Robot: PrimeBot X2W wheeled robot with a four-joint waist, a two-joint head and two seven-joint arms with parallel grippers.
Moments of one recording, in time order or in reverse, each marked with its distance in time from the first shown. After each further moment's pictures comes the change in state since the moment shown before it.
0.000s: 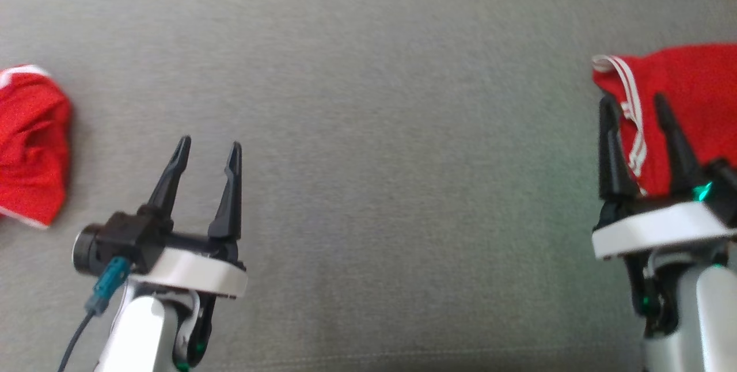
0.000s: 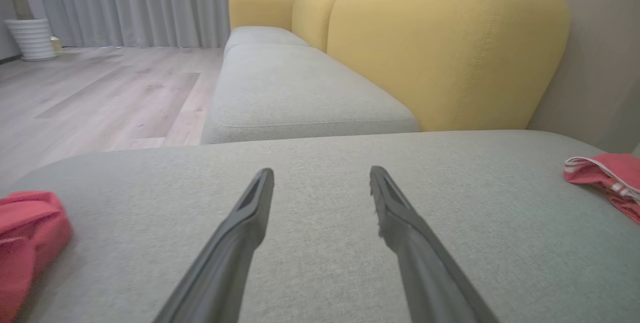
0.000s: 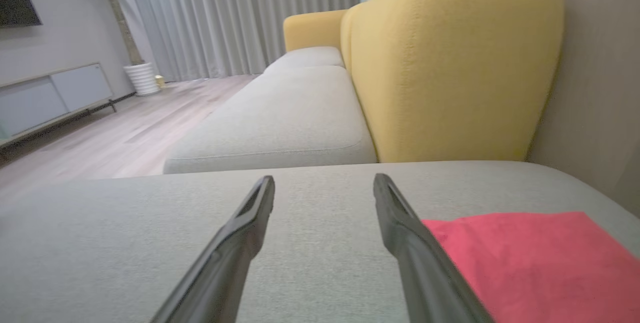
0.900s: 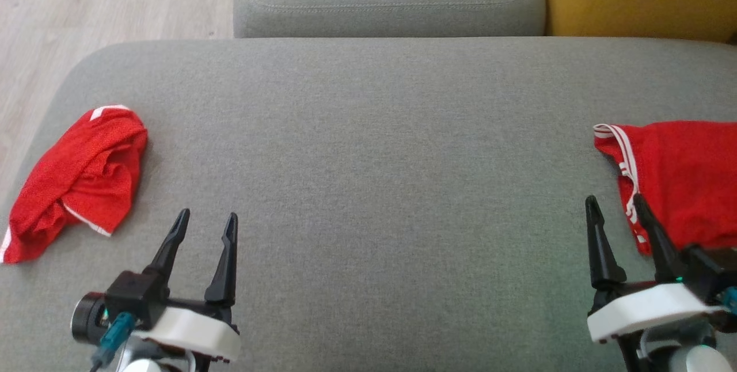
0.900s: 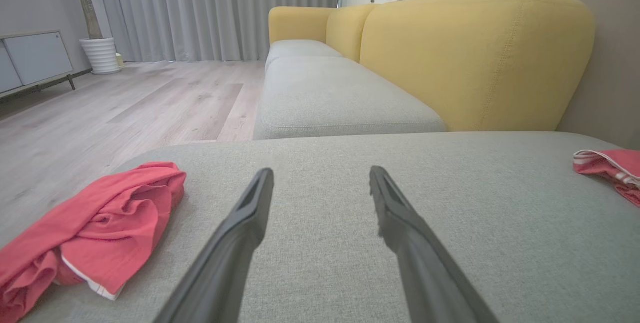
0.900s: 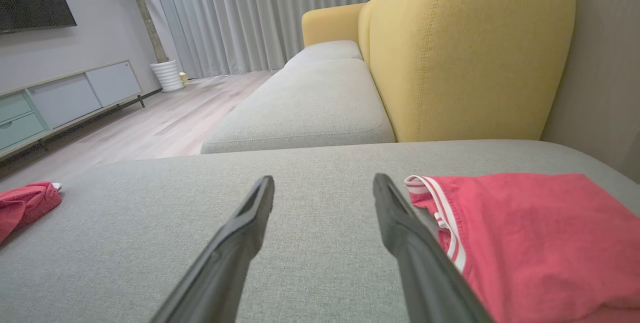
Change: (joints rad) left arm 0.189 0.035 -0.004 -0.023 0.000 0.036 0.032; right arm 0.242 0.002 0.012 0.029 0.030 0.000 -0.020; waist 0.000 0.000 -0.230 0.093
